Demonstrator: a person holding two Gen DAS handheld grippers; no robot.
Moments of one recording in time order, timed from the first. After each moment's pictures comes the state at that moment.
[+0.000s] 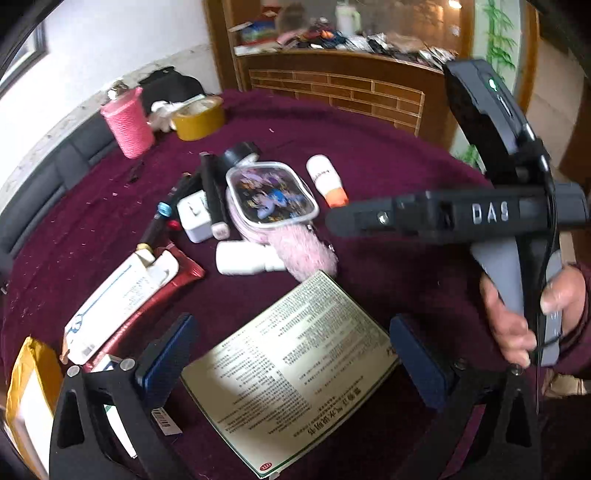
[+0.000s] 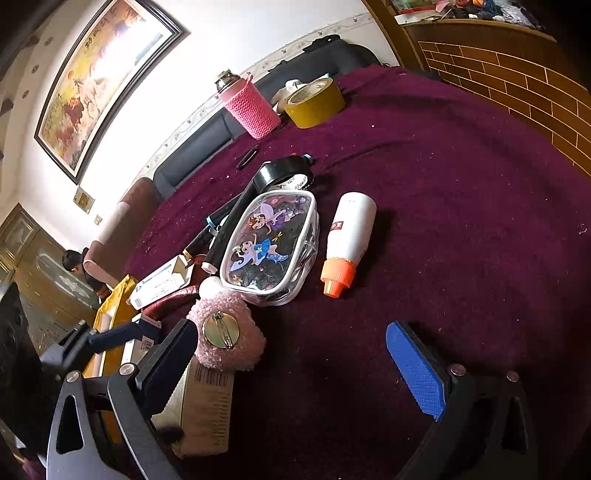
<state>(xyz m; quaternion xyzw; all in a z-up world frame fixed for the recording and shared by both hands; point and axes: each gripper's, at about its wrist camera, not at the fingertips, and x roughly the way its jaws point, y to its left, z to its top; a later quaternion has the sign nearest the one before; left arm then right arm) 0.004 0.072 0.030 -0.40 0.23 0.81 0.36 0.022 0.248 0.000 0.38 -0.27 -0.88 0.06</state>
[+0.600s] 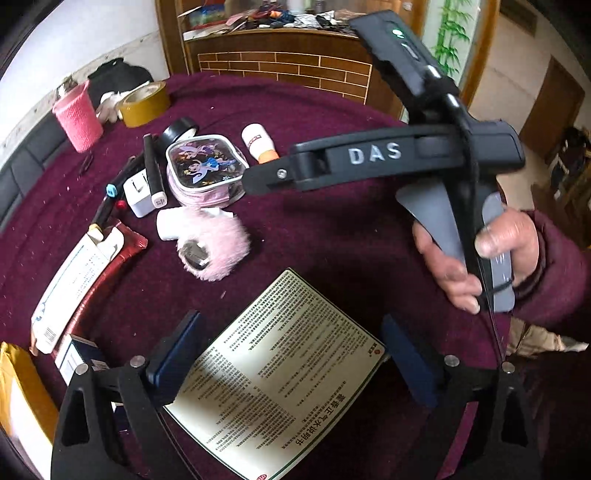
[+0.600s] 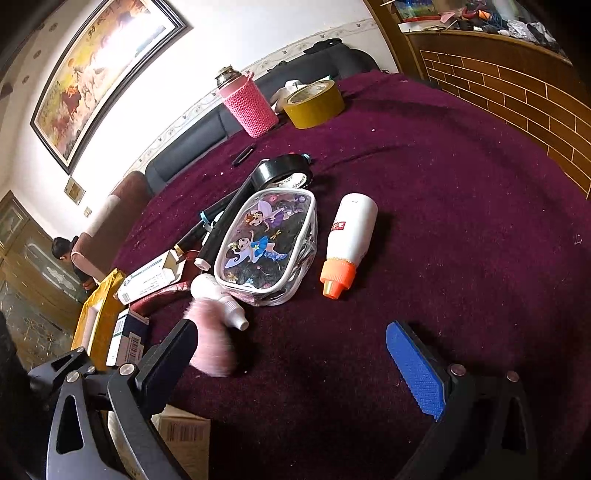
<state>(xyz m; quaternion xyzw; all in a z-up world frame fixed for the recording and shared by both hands) 0.046 0.070 0.022 -0.43 0.26 0.75 0.44 0.022 0.238 0.000 0.39 -0.24 -0.89 0.04</state>
